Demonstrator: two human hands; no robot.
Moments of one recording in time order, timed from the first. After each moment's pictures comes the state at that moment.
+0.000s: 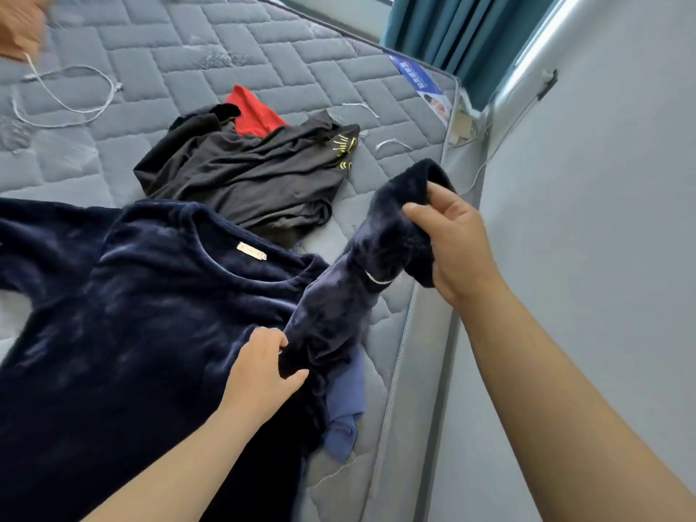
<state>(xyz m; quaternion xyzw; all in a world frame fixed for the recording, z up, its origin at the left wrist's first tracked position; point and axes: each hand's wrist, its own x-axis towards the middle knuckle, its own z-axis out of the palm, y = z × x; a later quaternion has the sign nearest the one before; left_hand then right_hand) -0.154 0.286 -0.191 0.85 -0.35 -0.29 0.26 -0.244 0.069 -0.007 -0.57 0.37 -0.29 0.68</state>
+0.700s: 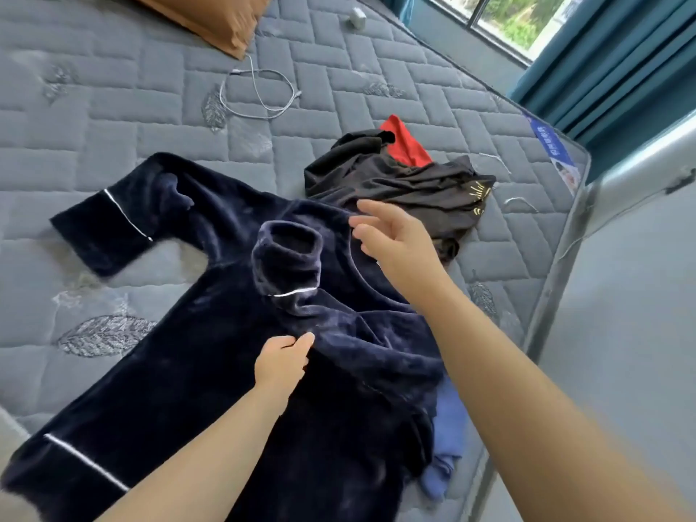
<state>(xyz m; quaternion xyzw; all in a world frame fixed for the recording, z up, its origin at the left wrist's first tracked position) -0.036 0.401 -0.190 0.73 0.15 -0.40 0.53 -0.036 0.234 -0.032 -0.78 0.30 -0.05 0.55</state>
